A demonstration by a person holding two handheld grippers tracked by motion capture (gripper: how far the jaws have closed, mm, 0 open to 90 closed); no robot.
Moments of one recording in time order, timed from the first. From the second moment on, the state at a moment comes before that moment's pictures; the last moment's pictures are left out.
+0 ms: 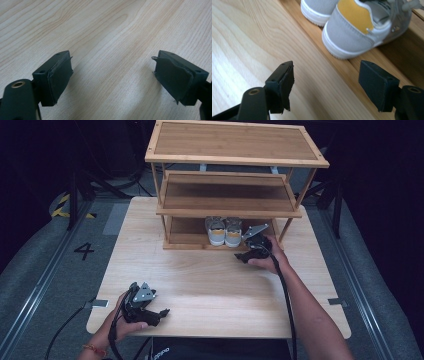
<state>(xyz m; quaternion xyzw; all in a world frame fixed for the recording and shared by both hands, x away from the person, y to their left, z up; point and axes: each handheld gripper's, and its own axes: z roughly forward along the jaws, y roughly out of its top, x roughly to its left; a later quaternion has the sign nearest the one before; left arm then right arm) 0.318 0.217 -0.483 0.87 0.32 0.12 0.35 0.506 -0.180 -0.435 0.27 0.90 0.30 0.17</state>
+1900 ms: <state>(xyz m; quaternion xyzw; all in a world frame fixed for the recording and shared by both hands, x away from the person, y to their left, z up) 0.318 0.216 -0.483 0.87 0.32 0.12 0.35 0.382 -0.292 -0.451 0.27 0.90 0.27 0.20</state>
